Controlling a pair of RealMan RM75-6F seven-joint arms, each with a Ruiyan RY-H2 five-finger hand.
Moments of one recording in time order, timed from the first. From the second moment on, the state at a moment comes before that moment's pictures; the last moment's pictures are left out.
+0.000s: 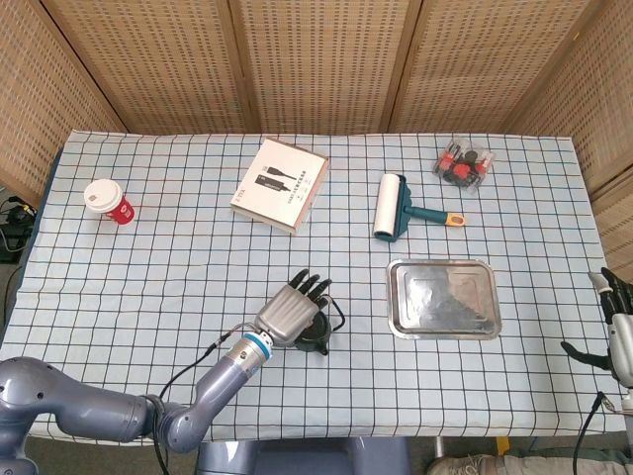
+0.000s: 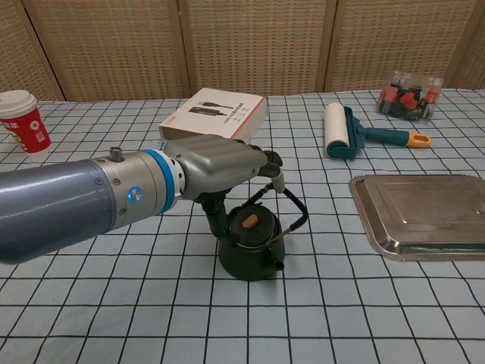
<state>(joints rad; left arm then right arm) -1.03 -1.69 -0.14 -1.73 0.75 1.01 0.91 0.09 -1.09 0.12 -1.49 -1.38 1.39 0.23</state>
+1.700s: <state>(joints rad) -1.05 -1.56 0.01 -1.83 0.79 0.95 0.85 0.09 -1.08 0.11 -1.51 -1.40 1.39 0.24</state>
